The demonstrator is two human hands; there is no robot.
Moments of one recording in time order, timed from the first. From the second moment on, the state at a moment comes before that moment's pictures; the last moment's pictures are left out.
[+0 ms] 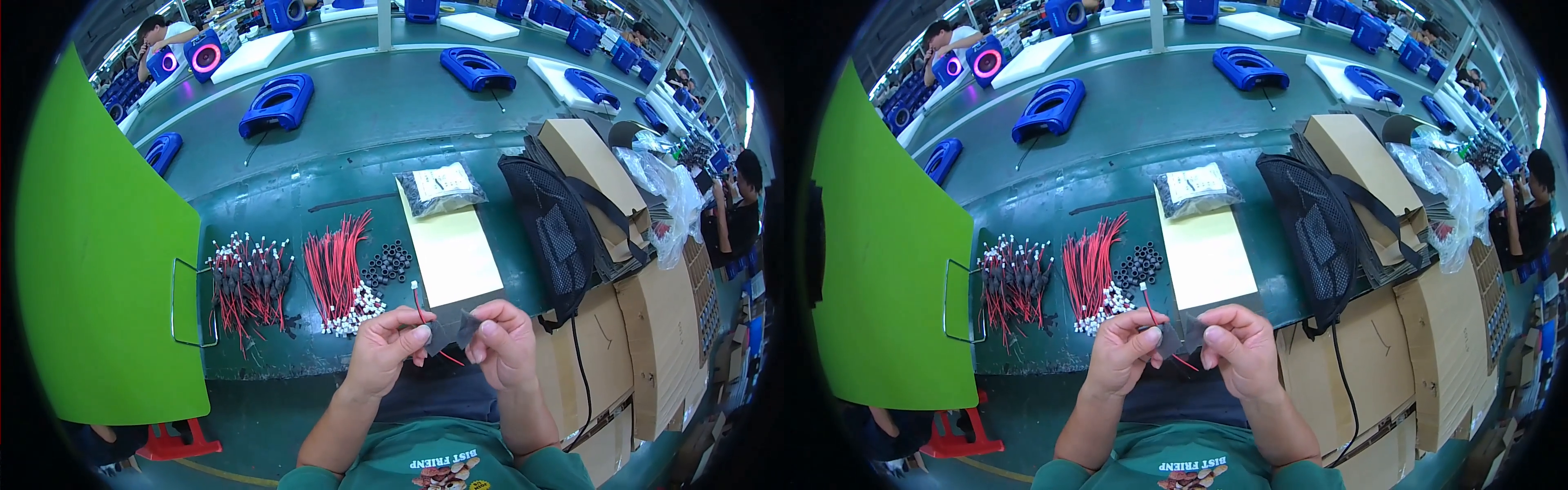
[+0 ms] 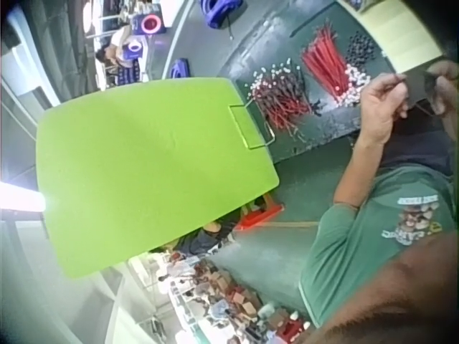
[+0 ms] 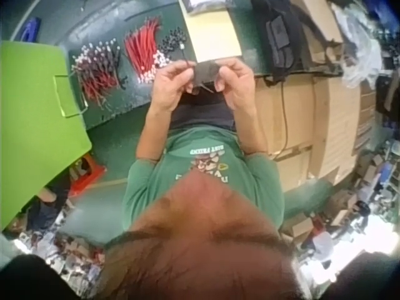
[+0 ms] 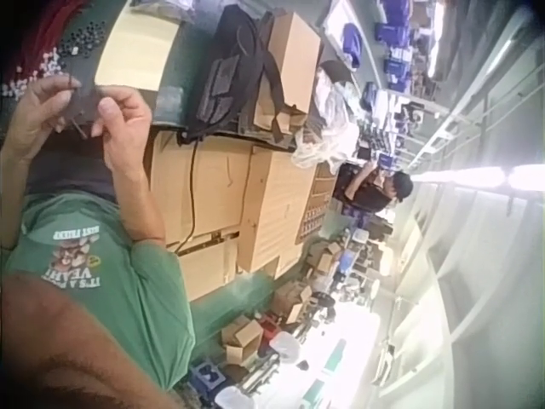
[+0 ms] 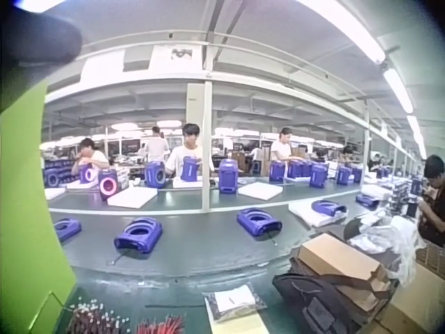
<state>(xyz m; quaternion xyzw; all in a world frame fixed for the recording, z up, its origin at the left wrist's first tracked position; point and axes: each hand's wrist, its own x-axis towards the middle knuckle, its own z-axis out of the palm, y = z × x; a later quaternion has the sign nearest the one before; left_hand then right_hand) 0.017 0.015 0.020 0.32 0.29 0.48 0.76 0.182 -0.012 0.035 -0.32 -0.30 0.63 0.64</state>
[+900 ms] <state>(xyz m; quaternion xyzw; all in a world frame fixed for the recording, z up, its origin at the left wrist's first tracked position) 0.014 0.015 0.013 0.35 0.31 0.47 0.75 0.180 -0.011 0.044 -0.34 -0.35 0.59 0.65</state>
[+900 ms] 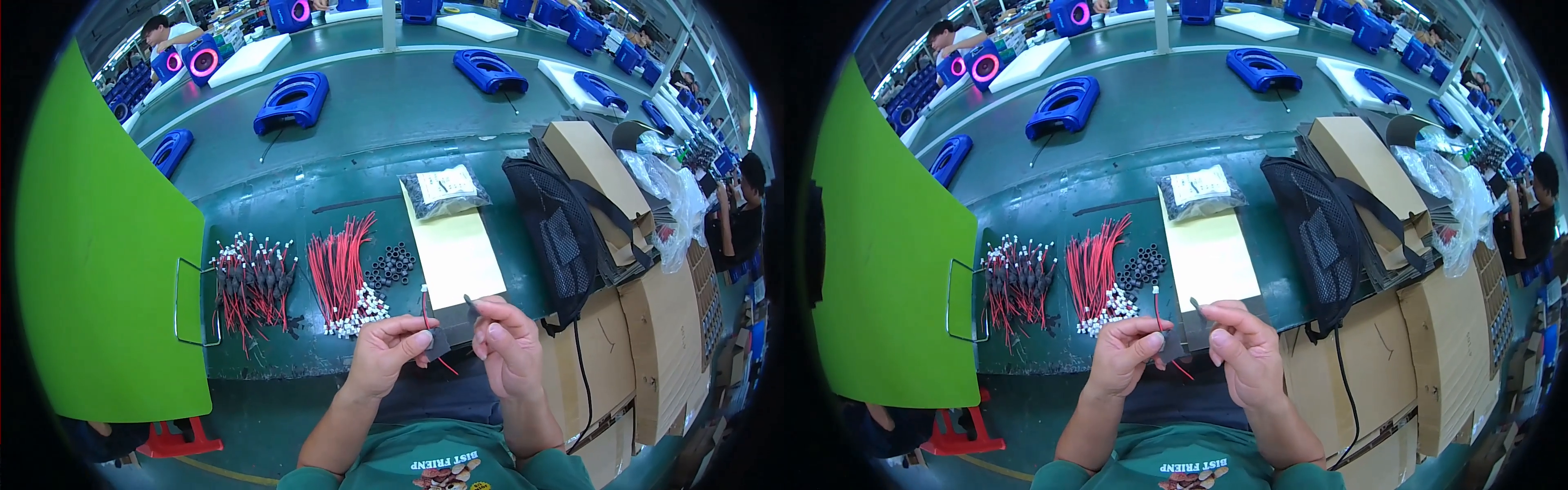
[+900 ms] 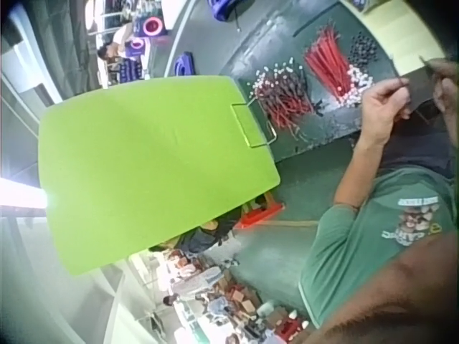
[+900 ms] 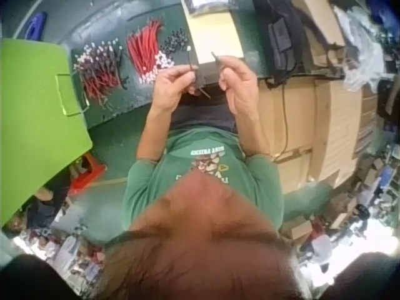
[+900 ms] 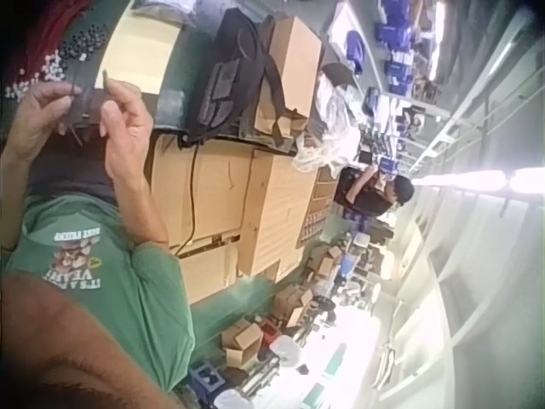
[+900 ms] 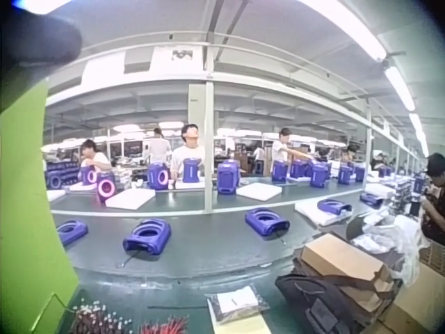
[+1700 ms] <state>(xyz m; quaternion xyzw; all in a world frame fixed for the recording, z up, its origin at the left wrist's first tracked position) 0.020 0.013 0.011 0.29 0.26 0.43 0.81 0.201 -0.009 0.014 -0.05 -0.35 0.79 0.50</state>
